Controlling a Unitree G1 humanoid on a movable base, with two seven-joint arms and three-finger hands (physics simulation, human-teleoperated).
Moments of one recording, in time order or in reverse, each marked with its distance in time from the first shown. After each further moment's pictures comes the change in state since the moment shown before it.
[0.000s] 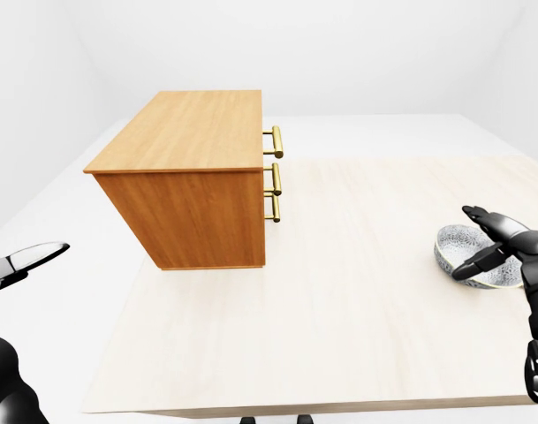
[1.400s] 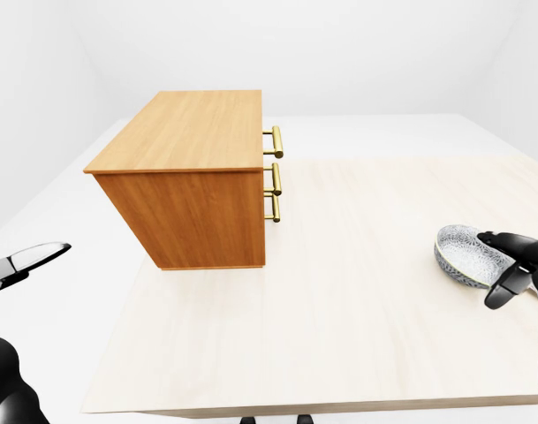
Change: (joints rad) left arm 0.000 -0.002 -0.003 -0.007 0.004 0.000 -0.001; right arm -0.013 -0.056 0.055 0.098 -0.296 0.000 0.120
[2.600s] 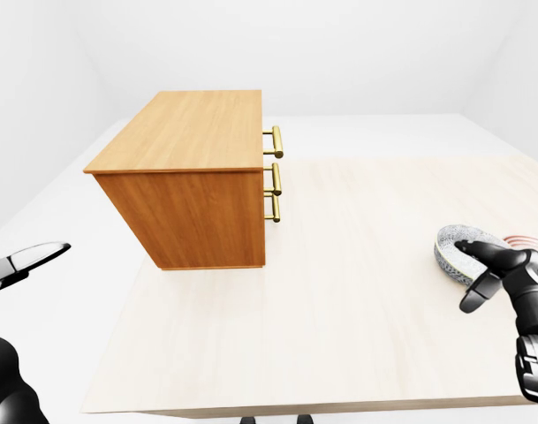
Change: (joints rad) left arm -0.001 0.001 0.000 0.002 0.000 0.000 0.001; right arm -0.018 0.081 0.049 0.096 0.032 0.000 -0.077
